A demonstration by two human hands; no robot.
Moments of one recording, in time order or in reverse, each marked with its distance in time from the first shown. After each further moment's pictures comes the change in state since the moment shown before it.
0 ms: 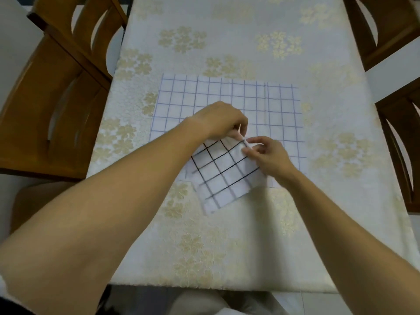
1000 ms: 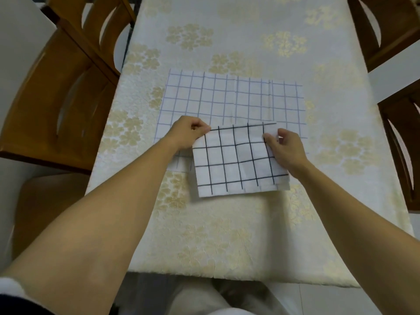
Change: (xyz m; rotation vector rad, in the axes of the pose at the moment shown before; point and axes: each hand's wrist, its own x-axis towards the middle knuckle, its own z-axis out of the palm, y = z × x) left_hand -0.073 -0.045 0.068 -0.919 0.324 -0.605; right_hand 0.011 0.020 -0.022 -0.217 0.224 -0.048
